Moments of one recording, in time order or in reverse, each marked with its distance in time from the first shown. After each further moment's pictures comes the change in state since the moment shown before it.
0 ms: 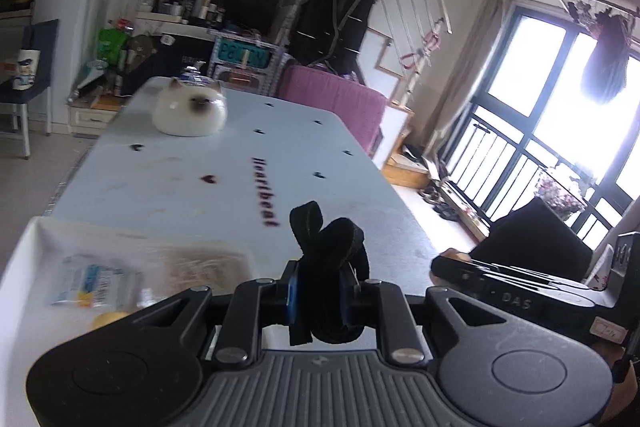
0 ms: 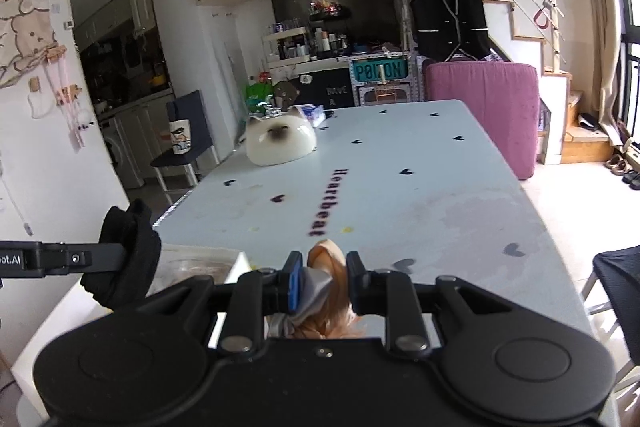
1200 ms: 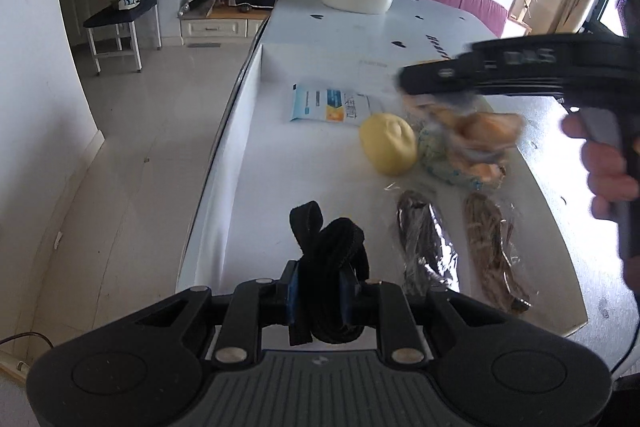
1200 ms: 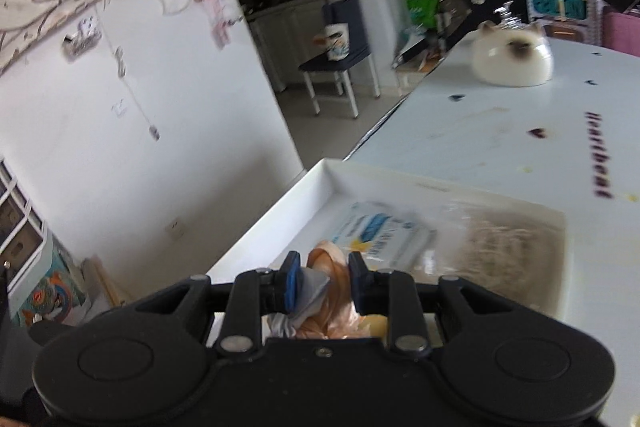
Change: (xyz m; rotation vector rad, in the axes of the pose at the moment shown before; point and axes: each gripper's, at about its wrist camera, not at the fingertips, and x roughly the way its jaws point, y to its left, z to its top) left arm -0.072 0.146 -0.088 -0.034 0.297 0.327; right arm 0.114 0.218 -0.022 -0.157 0.291 0.413
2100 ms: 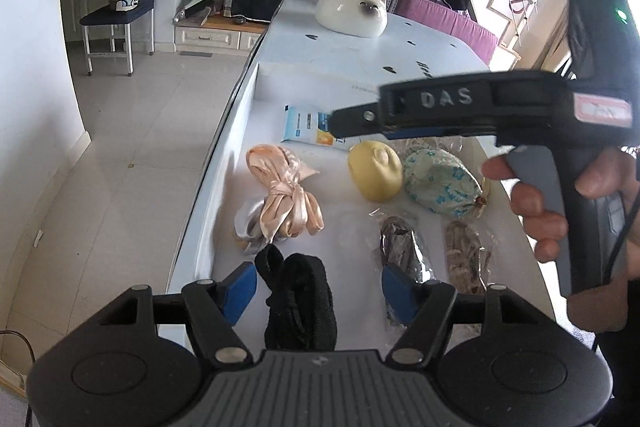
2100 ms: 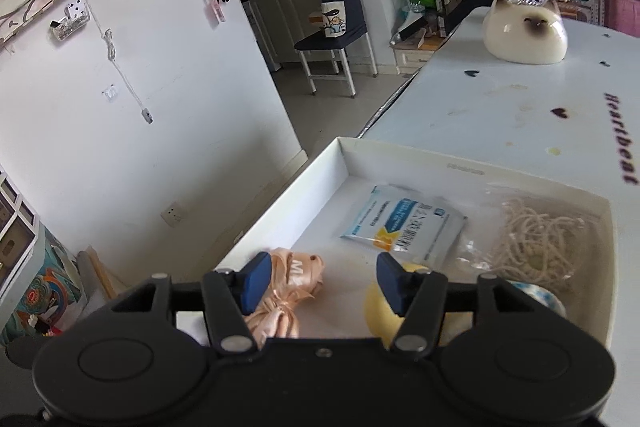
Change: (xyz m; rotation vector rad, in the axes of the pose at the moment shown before) left arm -0.009 0.003 0.005 -0.052 -0.060 -0.066; right arm 0.027 0.019 0.001 0.021 0.052 -0.030
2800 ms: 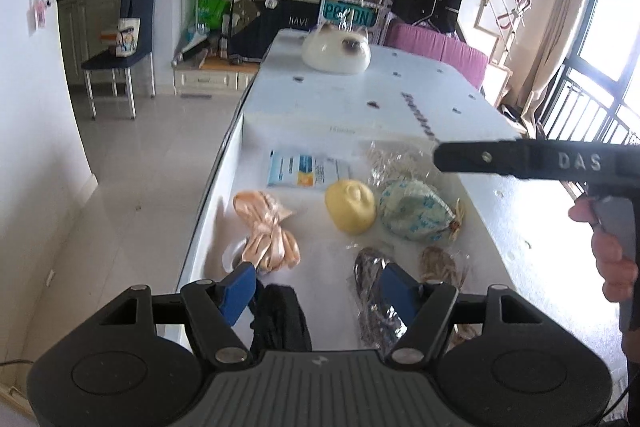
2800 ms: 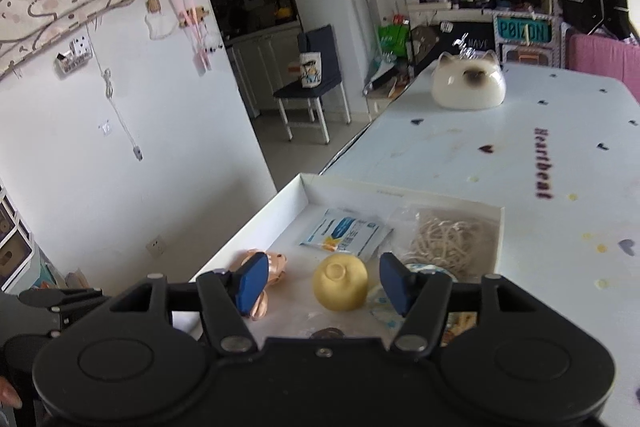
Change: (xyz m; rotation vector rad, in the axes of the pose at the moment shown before) left arm -0.032 -0.030 -0.001 0.069 -0.123 0.031; right arm -0.105 -0.017 -0.034 -0.006 -0.165 -0.075
